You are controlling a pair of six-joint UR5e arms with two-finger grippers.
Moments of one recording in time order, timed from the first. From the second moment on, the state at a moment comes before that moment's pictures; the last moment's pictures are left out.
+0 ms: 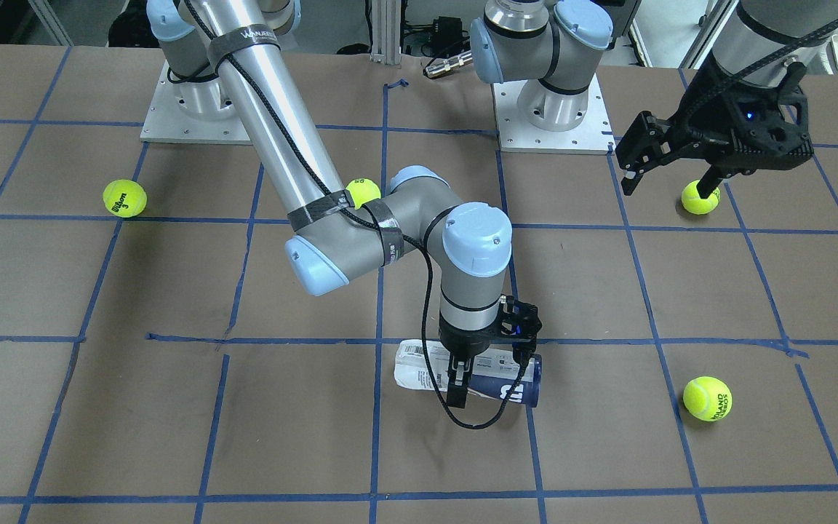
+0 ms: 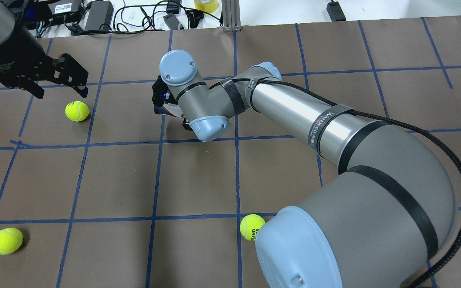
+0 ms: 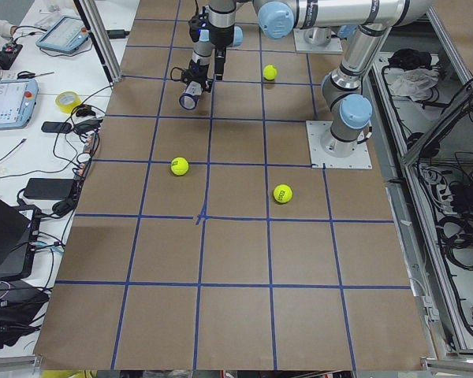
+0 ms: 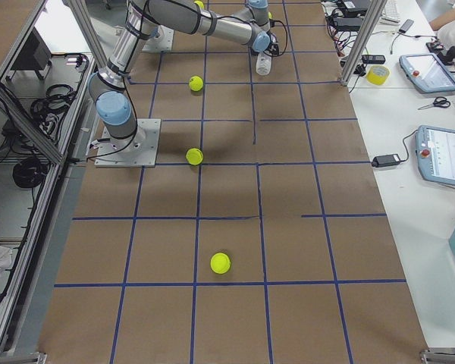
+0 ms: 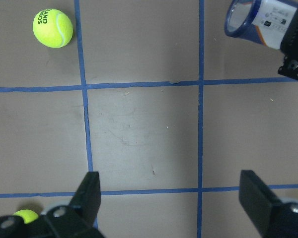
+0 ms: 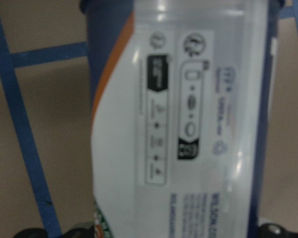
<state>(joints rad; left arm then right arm) -1.38 -1.51 -1.60 -1.54 1.56 0.21 2.10 -0.80 1.33 -2.34 -1.66 -0.84</state>
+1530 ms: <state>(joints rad) -1.38 -1.52 -1.61 -1.54 1.55 0.21 2.02 -0.80 1.30 -2.31 -1.56 -1.12</state>
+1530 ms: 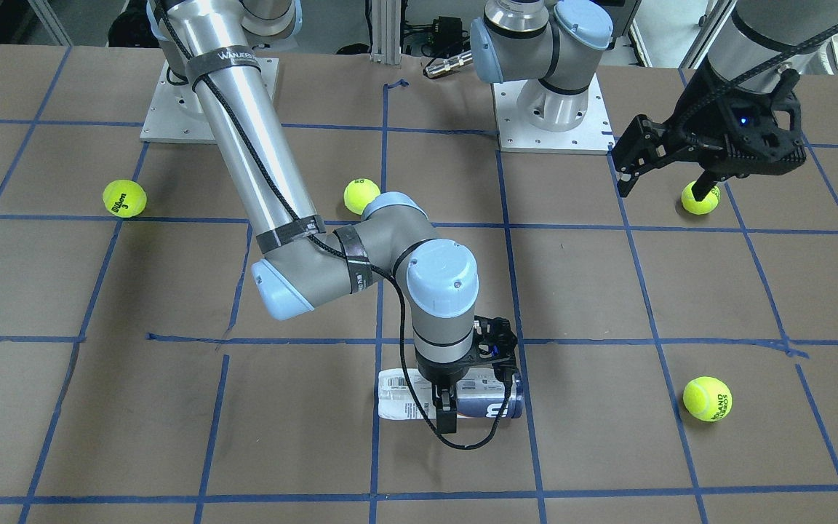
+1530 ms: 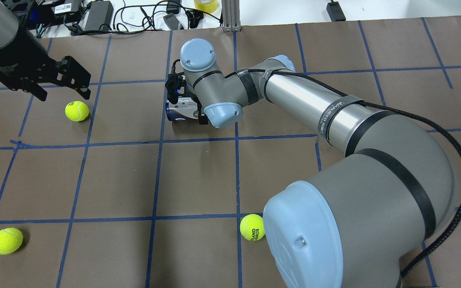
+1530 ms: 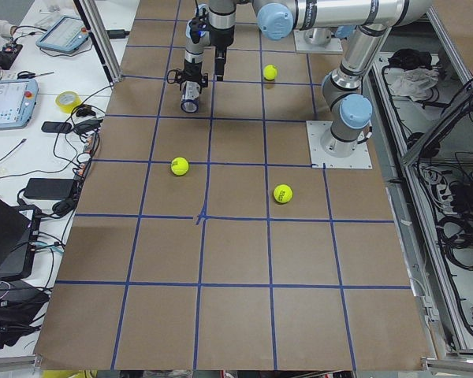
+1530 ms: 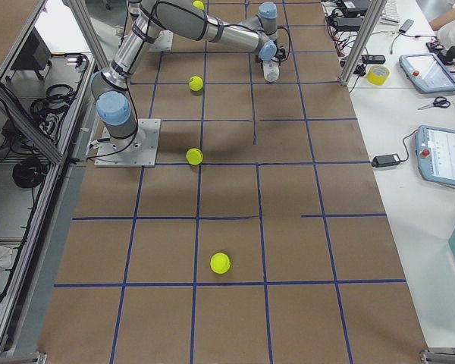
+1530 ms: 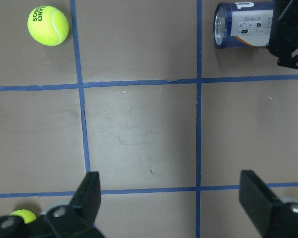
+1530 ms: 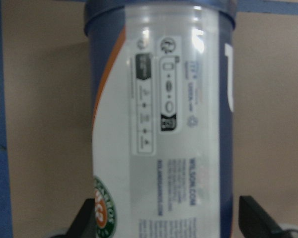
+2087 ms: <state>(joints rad) -1.38 -1.52 -1.61 -1.54 1.54 0.21 1.91 -1.02 1.37 -2.26 -1.57 -1.07</state>
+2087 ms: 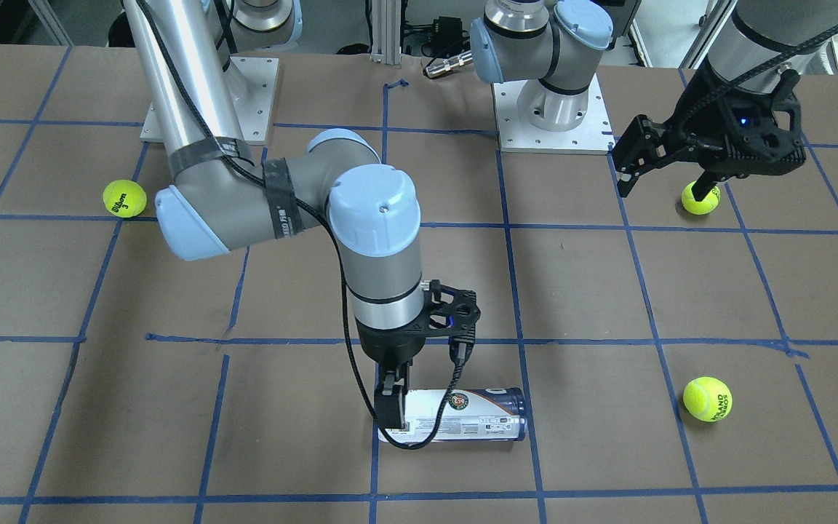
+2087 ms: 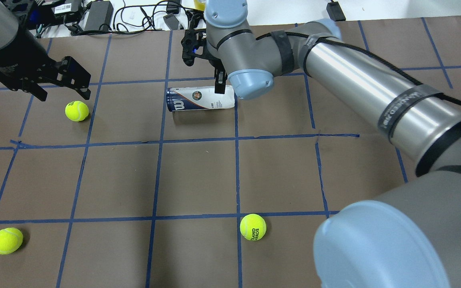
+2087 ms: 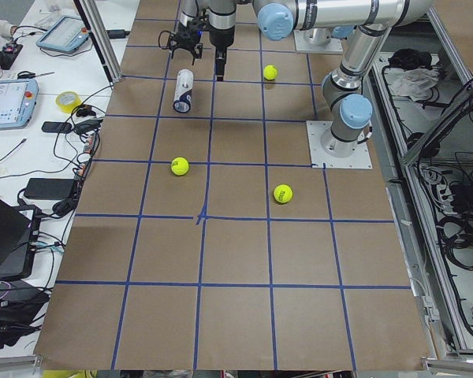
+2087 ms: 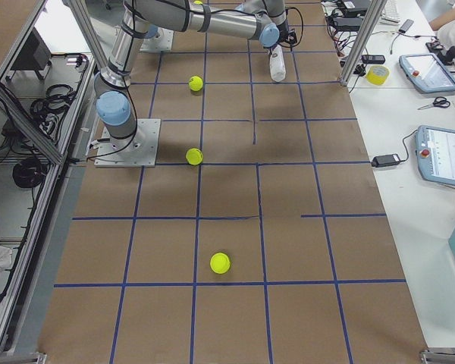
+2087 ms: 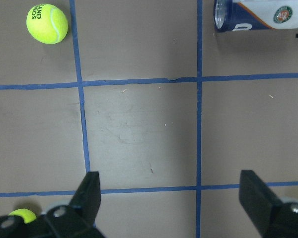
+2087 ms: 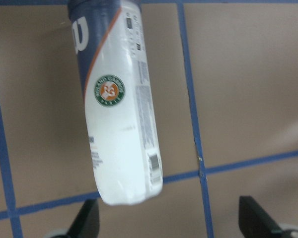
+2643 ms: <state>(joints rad) -1.37 -1.64 -1.64 -1.39 1.34 0.23 1.75 -1.35 1.59 -2.12 -1.60 -0.66</state>
